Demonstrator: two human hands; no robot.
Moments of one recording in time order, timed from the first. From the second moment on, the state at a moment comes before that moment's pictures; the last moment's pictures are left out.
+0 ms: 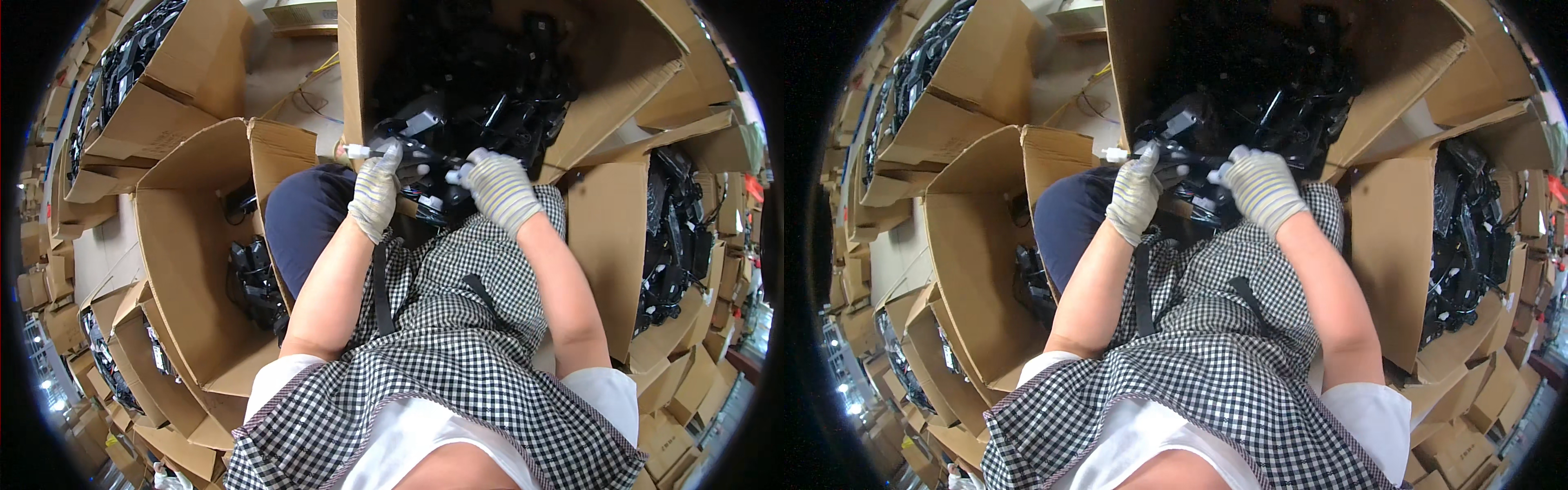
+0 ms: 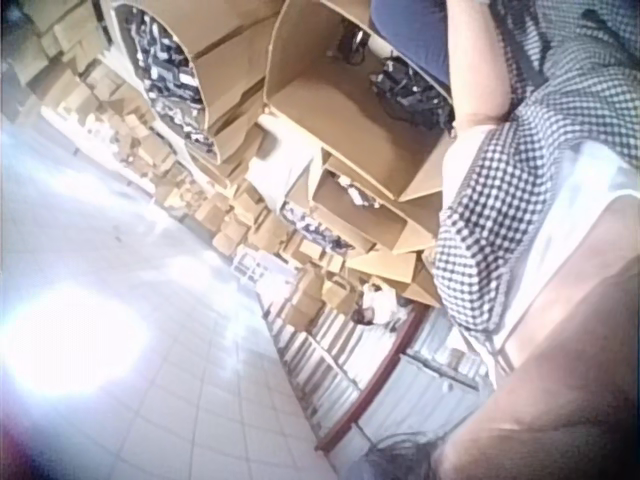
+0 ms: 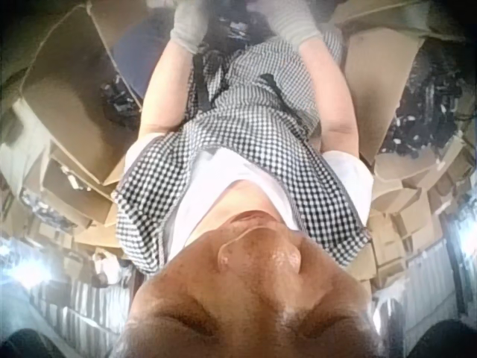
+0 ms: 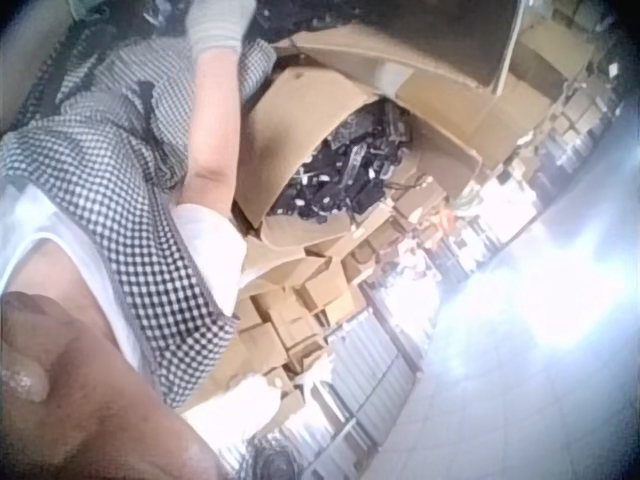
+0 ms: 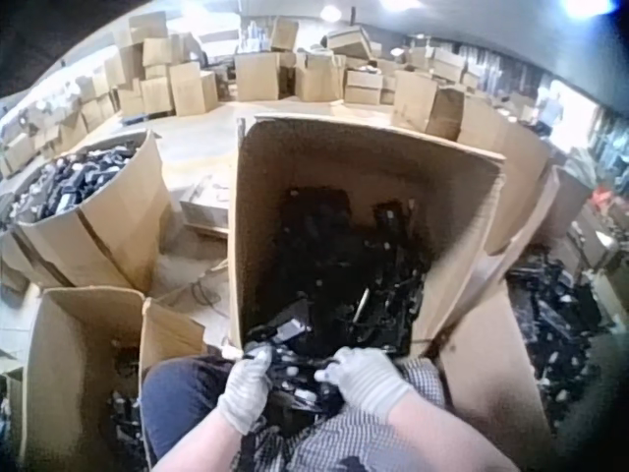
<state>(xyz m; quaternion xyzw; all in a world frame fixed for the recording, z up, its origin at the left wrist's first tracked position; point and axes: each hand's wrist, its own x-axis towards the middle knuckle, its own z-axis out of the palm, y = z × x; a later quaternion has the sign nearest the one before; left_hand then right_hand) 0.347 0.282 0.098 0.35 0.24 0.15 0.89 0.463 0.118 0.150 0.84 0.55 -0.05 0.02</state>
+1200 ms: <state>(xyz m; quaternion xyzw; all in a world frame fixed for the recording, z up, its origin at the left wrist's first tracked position) 0.332 0.269 0.102 0.95 -0.05 -0.12 0.29 0.409 0.062 0.126 0.88 0.36 -0.10 -0.30</state>
